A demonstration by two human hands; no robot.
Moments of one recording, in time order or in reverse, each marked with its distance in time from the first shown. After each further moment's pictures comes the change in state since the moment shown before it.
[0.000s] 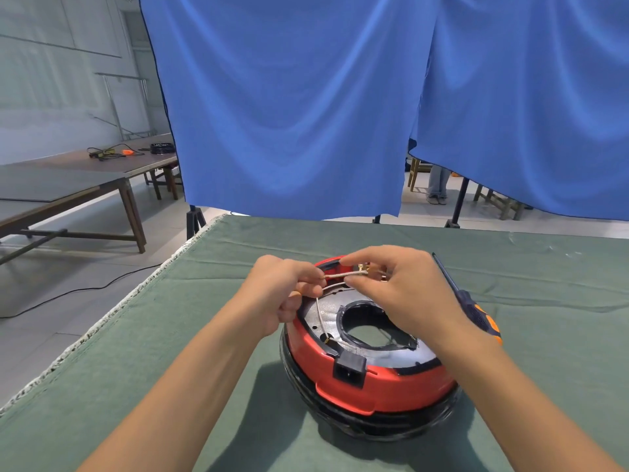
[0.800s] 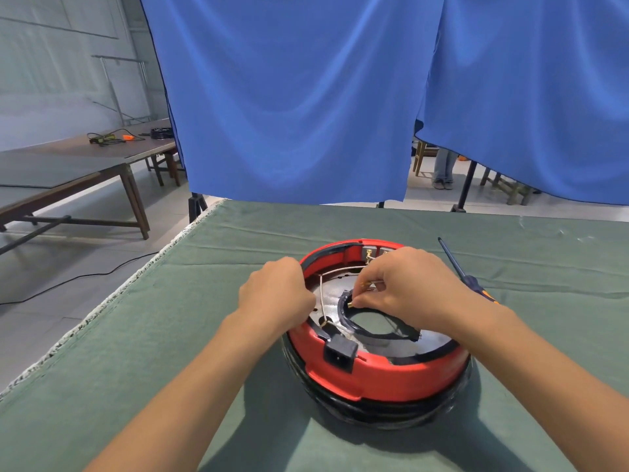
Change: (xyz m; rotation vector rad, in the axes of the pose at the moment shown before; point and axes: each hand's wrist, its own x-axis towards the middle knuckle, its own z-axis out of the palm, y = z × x) left_hand 0.011 -0.026 0.002 1.141 0.244 0.233; right_hand 0.005 0.007 -0.005 -0.456 -0.413 -0.101
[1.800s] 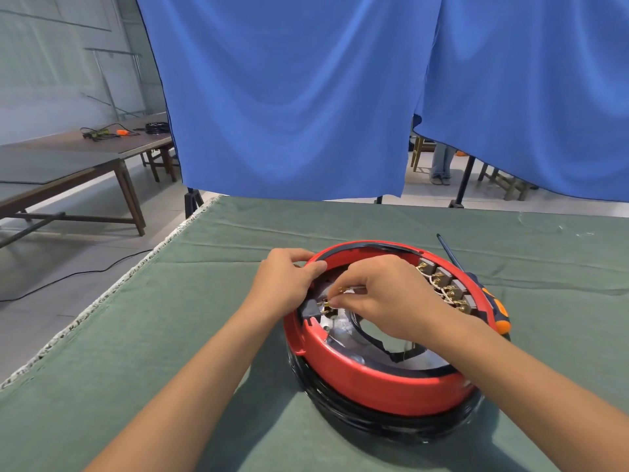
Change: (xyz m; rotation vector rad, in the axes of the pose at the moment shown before) left_hand 0.021 0.001 0.019 -0.742 0.011 0.014; right_hand 0.006 -0.011 0.021 0.252 0.042 -0.010
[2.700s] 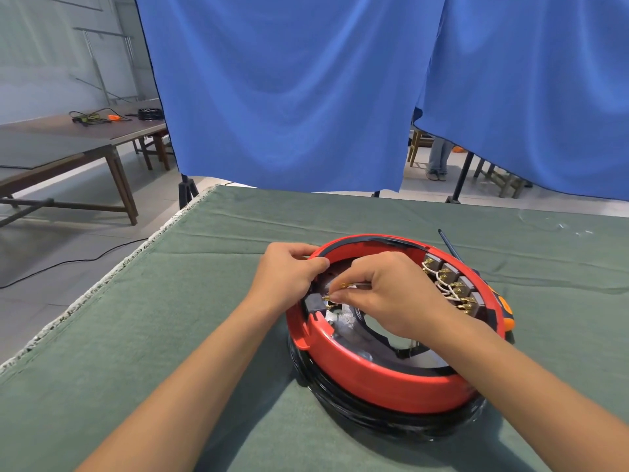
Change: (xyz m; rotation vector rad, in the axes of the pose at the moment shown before) left_hand 0.000 -0.005 0.001 -0.210 -0.001 0.029; right_hand 0.003 0.003 0.009 0.106 0.054 -0.014
